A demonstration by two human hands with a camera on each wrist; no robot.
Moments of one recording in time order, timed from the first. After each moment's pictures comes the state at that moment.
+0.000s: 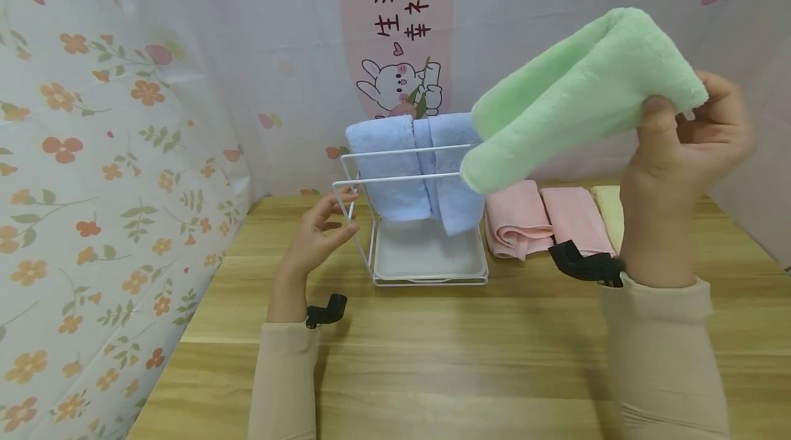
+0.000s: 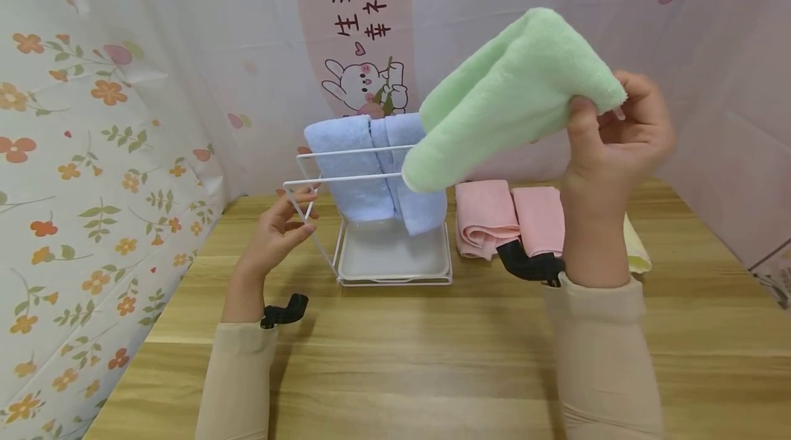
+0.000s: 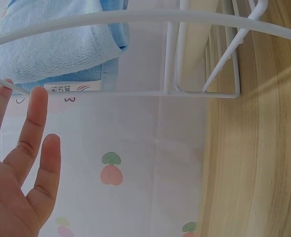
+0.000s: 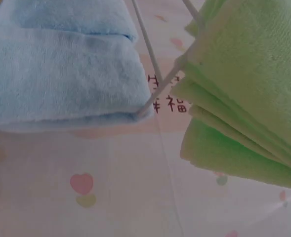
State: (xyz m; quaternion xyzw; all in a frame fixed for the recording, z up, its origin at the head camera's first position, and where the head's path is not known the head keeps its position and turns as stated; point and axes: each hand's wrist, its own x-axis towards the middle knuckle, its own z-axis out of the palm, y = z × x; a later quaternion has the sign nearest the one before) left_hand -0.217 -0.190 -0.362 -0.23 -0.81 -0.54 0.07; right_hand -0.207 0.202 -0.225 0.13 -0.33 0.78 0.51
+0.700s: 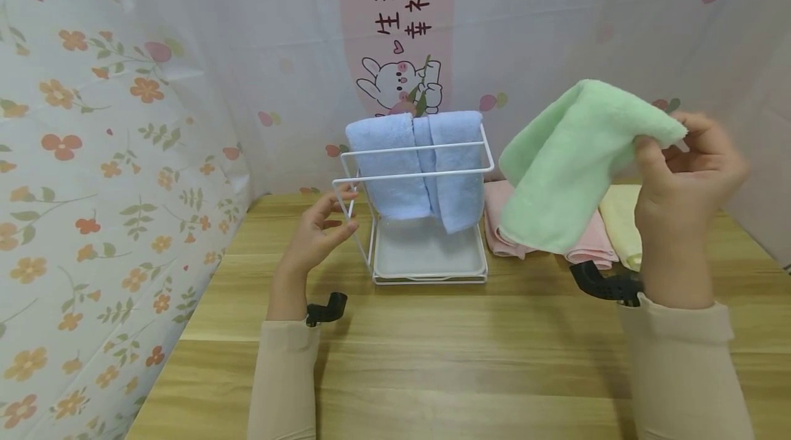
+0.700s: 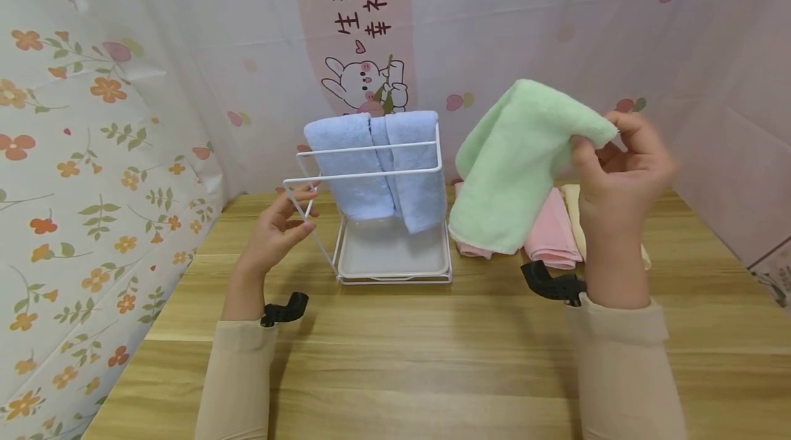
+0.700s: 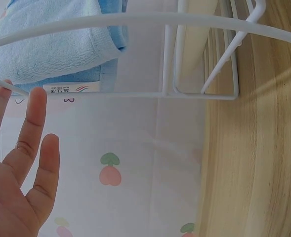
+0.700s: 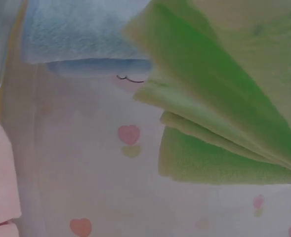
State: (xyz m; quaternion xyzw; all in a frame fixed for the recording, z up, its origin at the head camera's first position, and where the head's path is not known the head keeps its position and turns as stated) left_hand -0.219 -0.190 -0.363 -0.23 -0.80 -0.54 0.08; right_hand -0.206 0.235 -0.266 0.13 -0.40 0.77 0.48
